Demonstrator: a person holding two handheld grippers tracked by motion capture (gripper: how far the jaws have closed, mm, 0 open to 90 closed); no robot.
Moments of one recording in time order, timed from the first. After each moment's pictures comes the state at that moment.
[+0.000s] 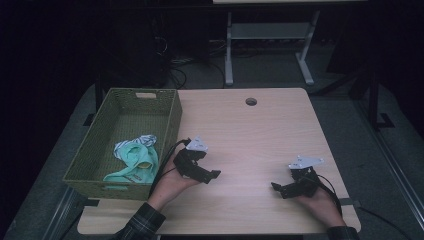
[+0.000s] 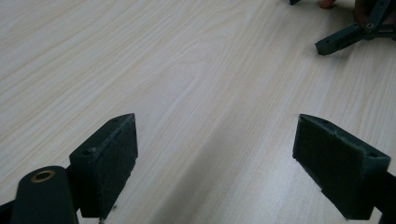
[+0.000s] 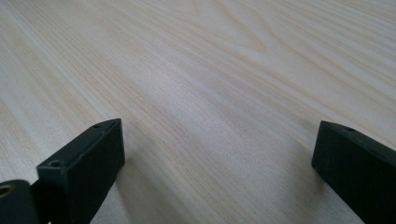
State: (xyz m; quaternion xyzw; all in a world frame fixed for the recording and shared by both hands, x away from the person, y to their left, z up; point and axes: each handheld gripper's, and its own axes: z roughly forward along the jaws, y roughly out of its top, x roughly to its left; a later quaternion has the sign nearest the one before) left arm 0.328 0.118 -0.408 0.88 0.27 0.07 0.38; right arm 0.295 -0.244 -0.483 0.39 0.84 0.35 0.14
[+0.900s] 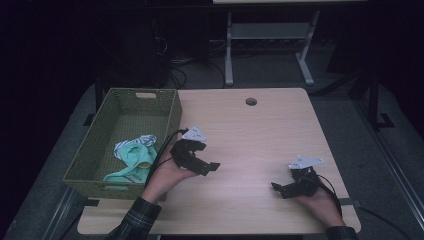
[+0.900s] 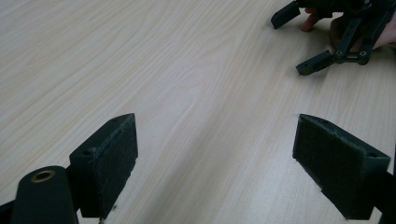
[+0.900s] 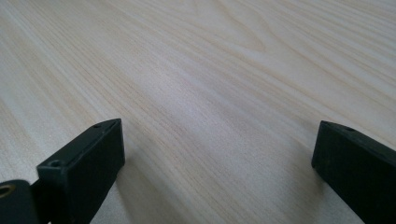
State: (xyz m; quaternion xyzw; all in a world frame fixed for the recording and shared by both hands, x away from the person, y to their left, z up) left arm 0.336 0.122 -0.373 0.88 0.26 0.06 0.39; right arm 0.295 -0.244 -0.483 0.39 0.84 0.35 0.14
